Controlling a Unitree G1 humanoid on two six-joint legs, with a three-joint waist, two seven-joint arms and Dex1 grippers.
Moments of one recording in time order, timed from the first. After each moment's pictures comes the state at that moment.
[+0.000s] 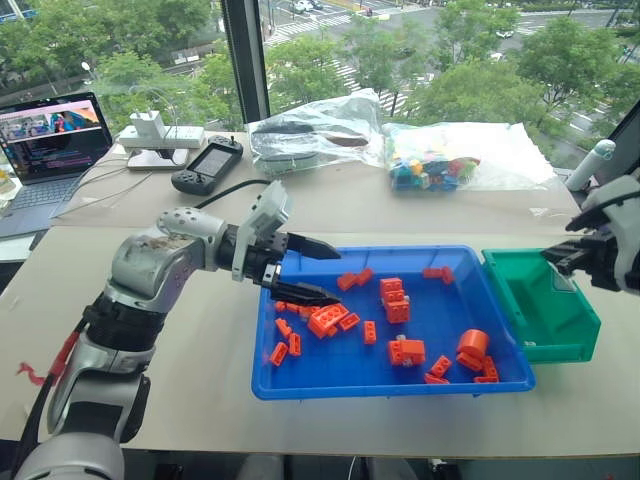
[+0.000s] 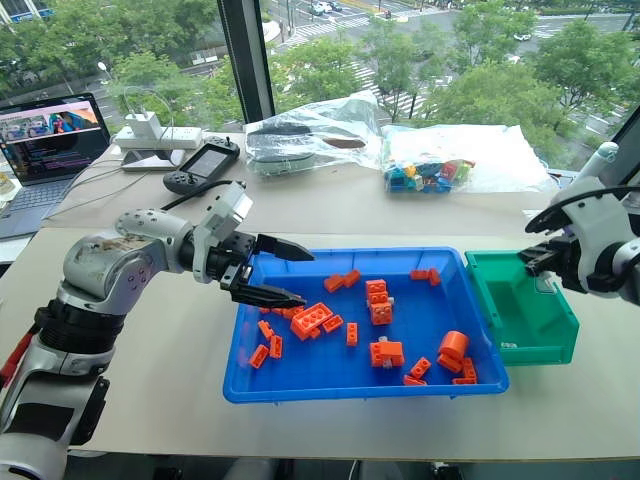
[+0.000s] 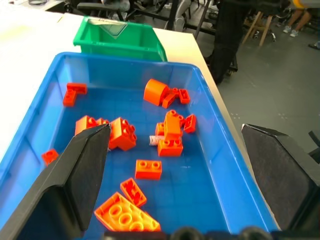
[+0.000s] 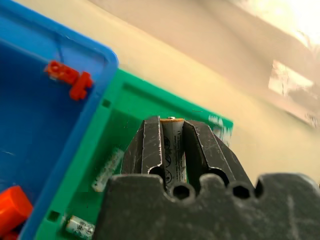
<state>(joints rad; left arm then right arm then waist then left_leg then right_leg) -0.84 0.63 -0.18 -0.07 -0.58 0.75 -1.34 -0.35 -1.12 -0.28 -0.23 0.34 1.14 0.70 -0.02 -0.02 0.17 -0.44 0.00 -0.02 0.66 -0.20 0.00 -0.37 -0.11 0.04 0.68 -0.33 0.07</state>
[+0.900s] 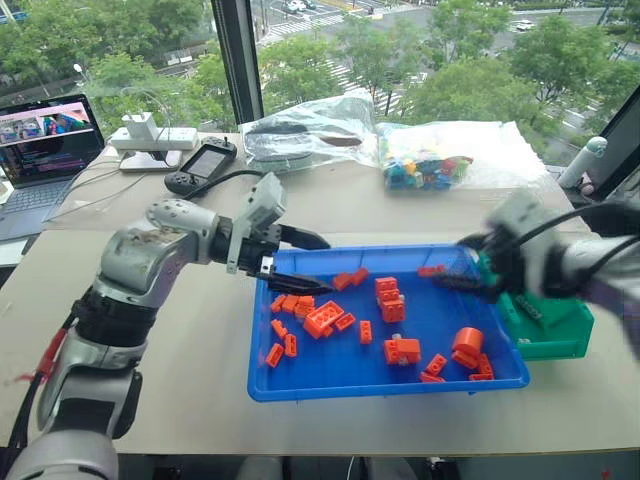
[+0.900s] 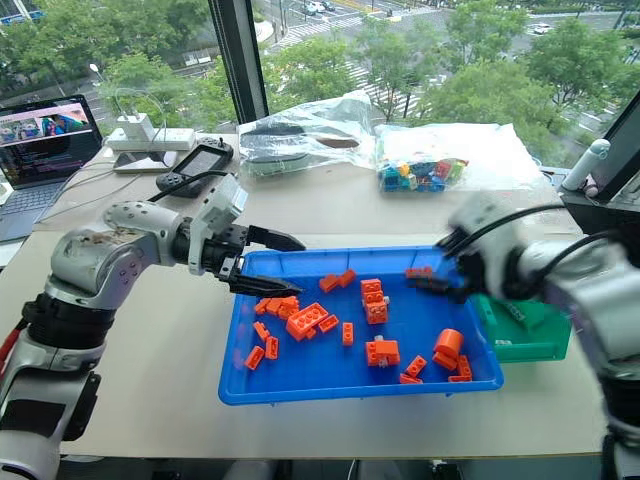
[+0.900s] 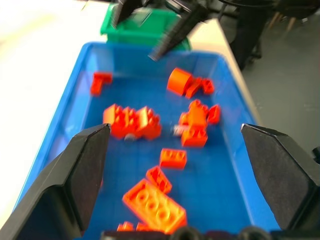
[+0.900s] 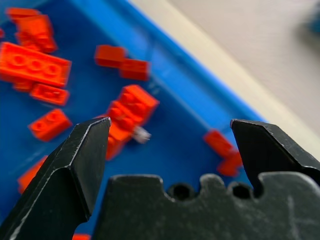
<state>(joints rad) -0.81 0.70 -0.18 -0.08 -0.51 0.74 -1.30 -0.51 -0.89 -0.03 -0.47 0.50 1.14 0.73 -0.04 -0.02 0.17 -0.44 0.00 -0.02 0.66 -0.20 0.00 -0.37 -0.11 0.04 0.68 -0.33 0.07</state>
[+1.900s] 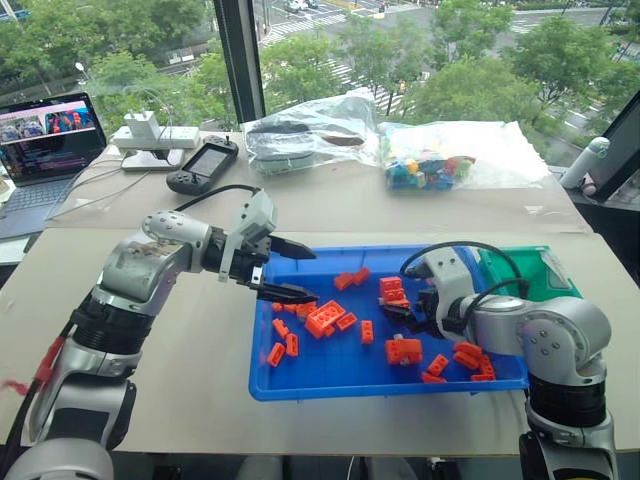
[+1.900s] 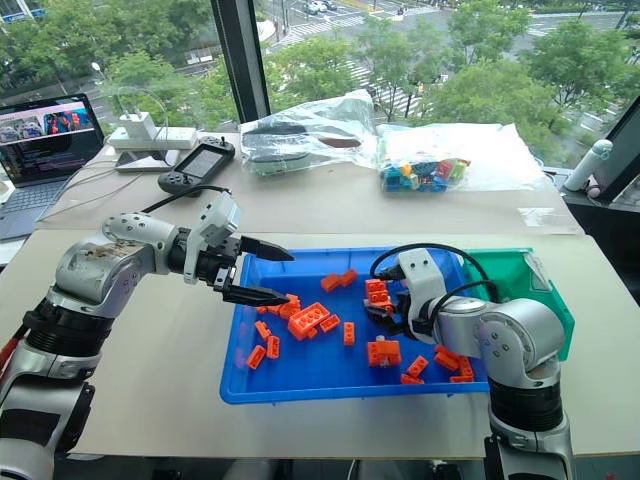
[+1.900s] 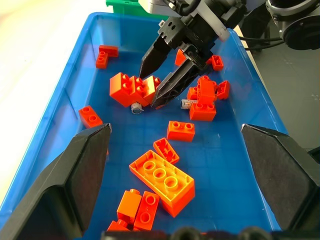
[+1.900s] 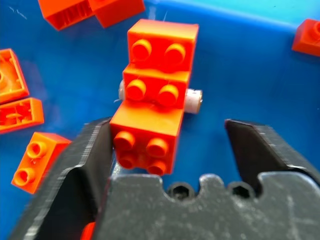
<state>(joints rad) -0.79 0.71 -0.19 -0.02 -0.47 0.66 -1.35 -0.51 -0.49 -0.09 -0.46 0.90 1.61 -0.16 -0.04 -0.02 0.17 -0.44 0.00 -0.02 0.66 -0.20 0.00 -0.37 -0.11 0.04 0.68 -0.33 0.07</state>
